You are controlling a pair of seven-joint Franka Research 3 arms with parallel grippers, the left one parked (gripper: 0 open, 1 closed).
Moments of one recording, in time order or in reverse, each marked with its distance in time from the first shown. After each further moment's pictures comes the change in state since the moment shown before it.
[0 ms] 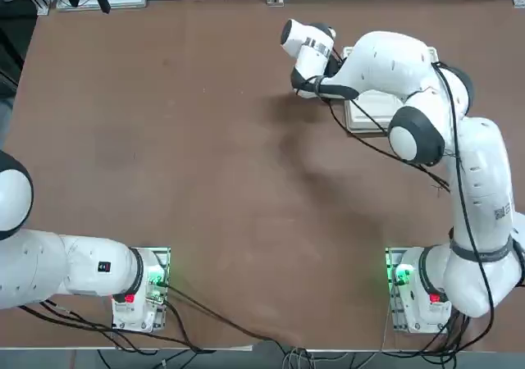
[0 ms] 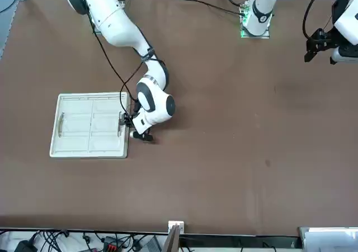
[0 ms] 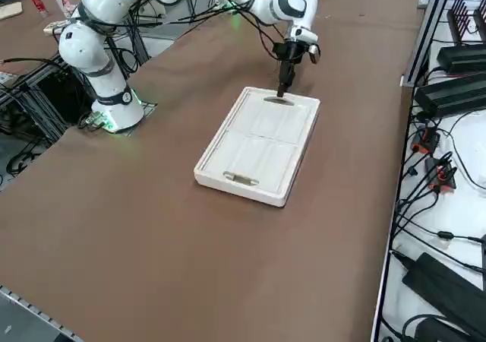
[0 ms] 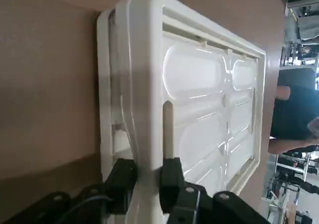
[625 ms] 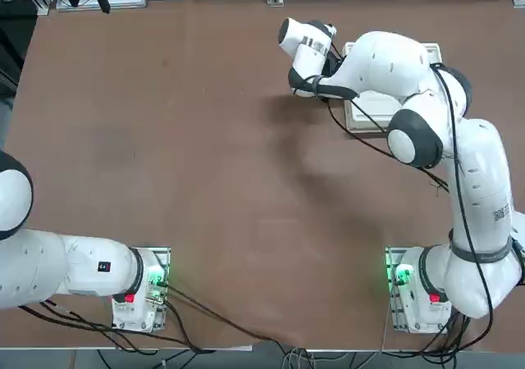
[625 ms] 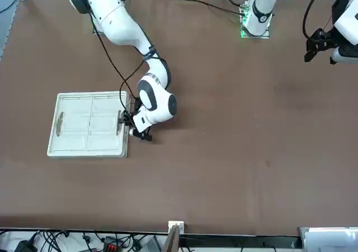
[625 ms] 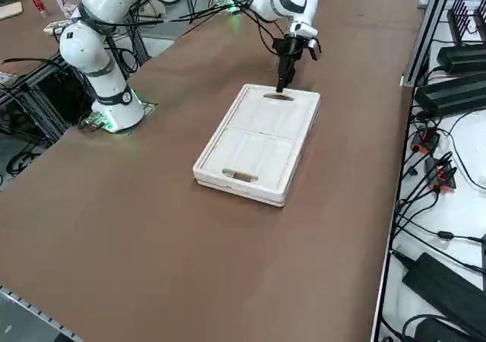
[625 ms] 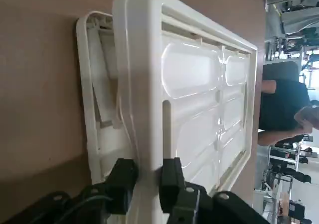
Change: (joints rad) arm 0.030 0.000 -0.016 0.028 -0.012 -0.061 0.030
